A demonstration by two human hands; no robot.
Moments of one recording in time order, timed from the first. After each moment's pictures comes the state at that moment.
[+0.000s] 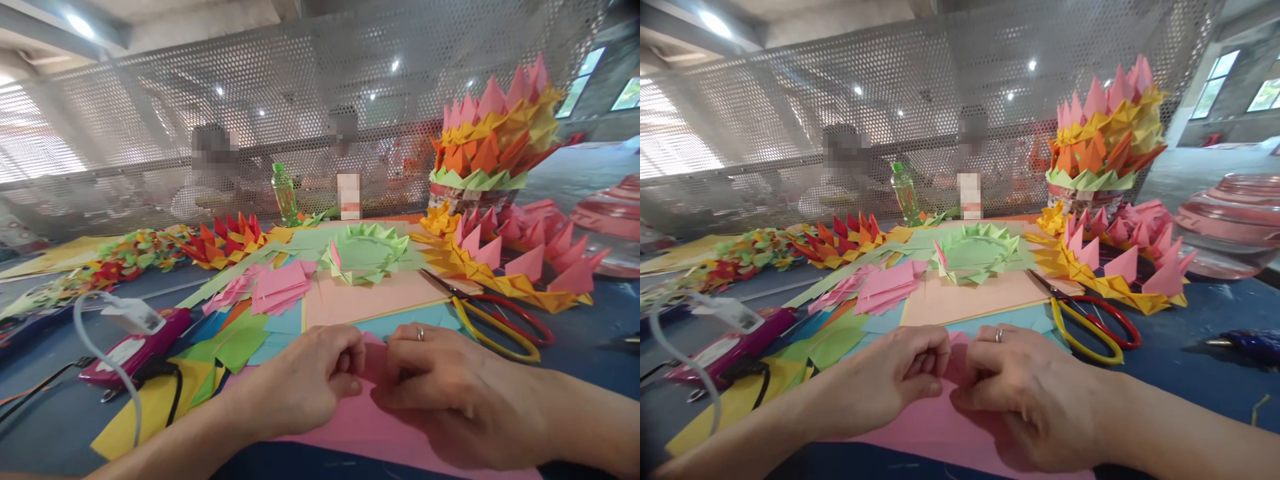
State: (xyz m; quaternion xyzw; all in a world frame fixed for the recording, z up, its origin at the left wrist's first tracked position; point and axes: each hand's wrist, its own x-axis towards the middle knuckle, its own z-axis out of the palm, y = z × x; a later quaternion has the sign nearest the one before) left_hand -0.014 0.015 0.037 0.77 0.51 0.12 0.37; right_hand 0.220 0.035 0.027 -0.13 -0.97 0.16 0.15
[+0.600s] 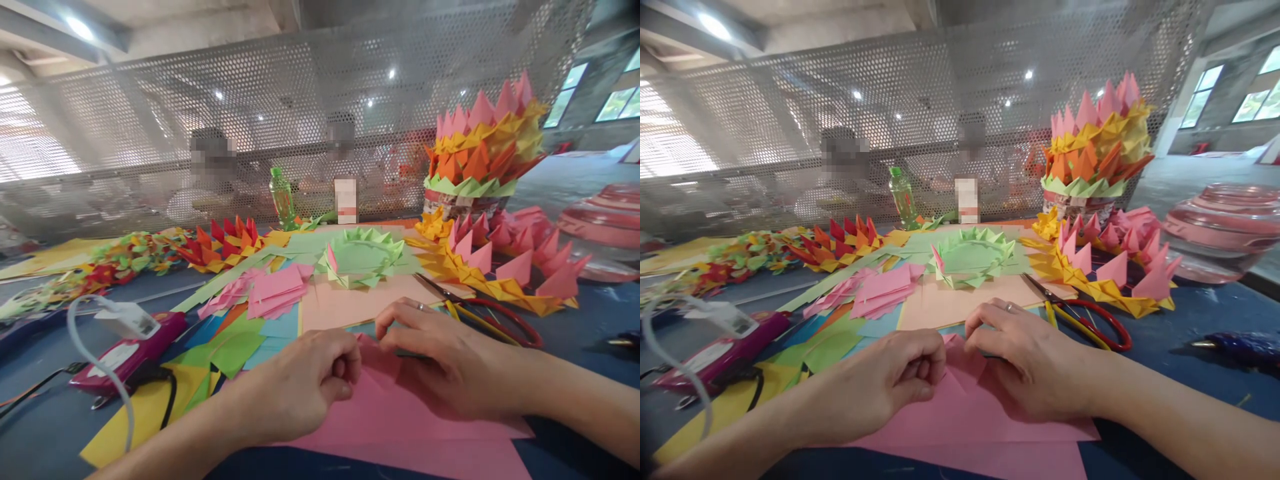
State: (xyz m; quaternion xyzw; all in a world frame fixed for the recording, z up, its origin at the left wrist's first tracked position) left_hand -0.016 0.012 0.044 0.77 0.51 0.11 0.37; right_hand 0.228 0.055 0.018 -0.20 -0.94 0.16 0.22
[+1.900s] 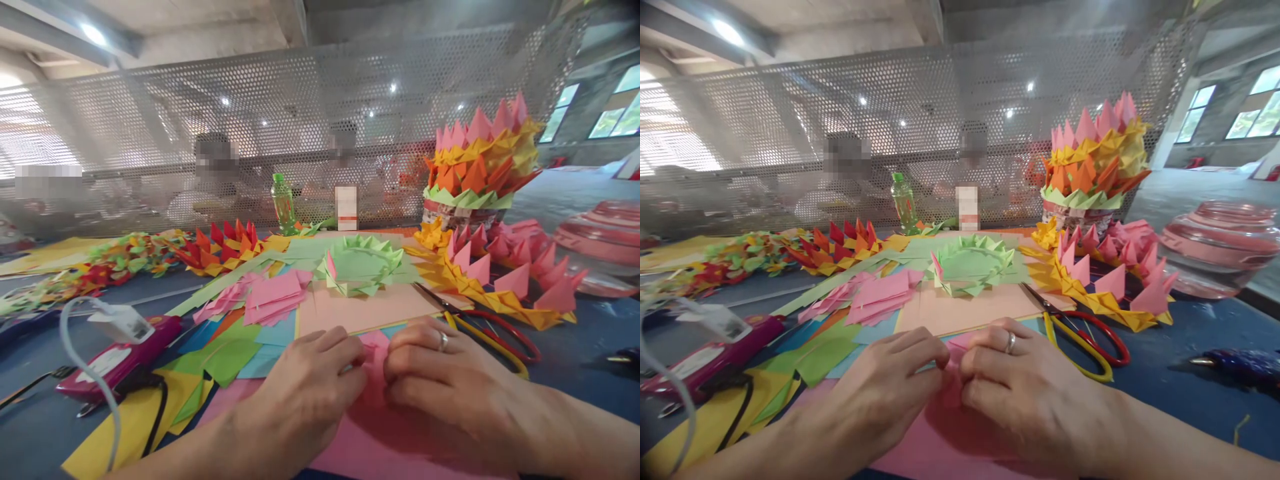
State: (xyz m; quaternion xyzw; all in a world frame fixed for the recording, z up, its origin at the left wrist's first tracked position) left_hand -0.010 0.007 0.029 0.93 0.31 0.17 -0.01; right_hand 0.226 0.036 0.015 -0.12 -0.95 0.00 0.27
